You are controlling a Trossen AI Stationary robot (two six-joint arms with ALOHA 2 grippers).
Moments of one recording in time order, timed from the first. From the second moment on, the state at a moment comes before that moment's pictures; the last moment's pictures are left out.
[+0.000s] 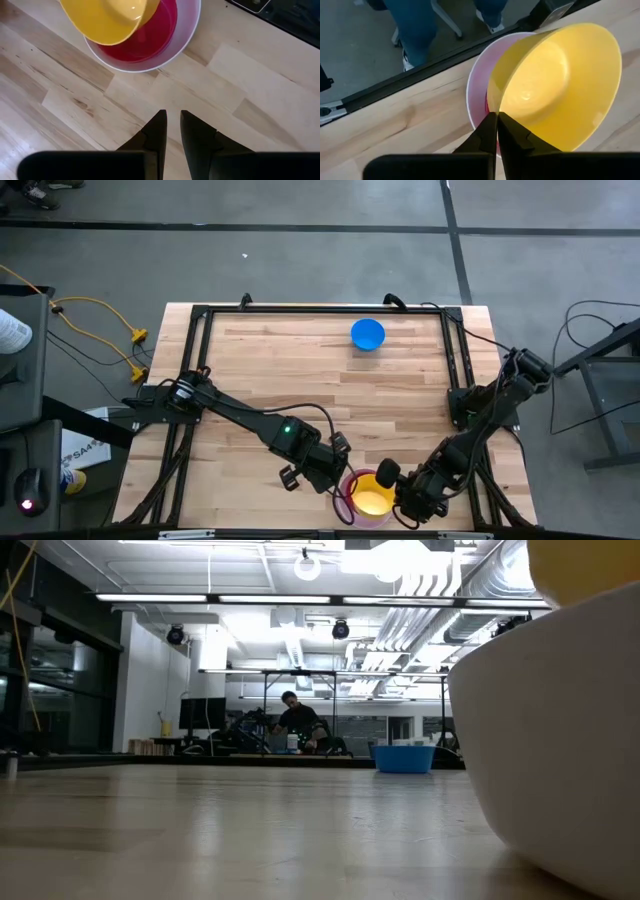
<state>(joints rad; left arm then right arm) -0.43 2.05 2.02 -1.04 -0.02 0.59 0.80 1.58 1.21 -0.63 0.02 -0.32</state>
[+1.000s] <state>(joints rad) -0.43 2.05 2.02 -1.05 -0.02 0.54 0.68 1.68 1.21 -0.66 -0.05 -0.21</state>
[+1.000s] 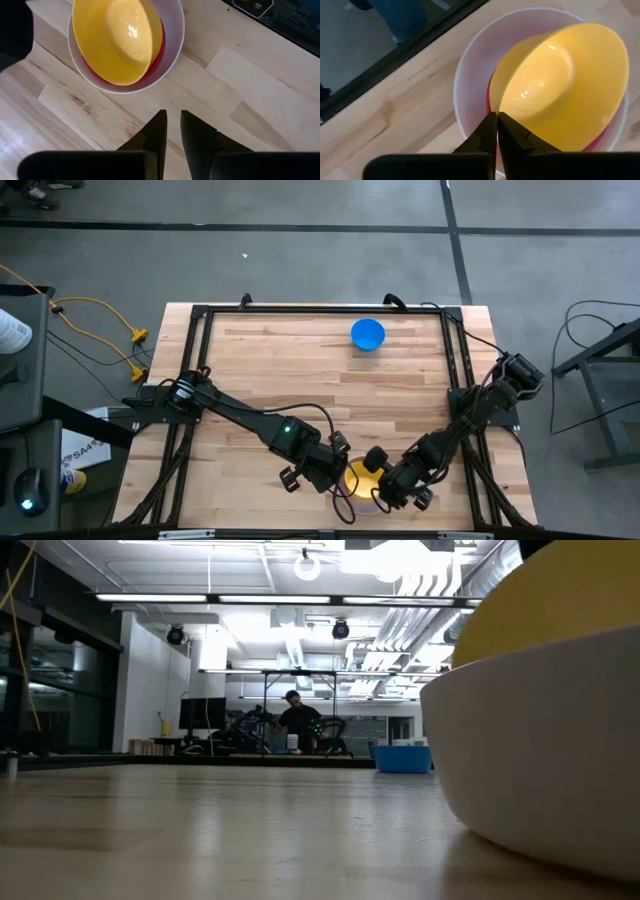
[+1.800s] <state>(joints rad) -0.43 2.05 2.02 -1.05 -0.02 0.49 0.71 1.68 1.21 -0.65 0.04 -0.23</state>
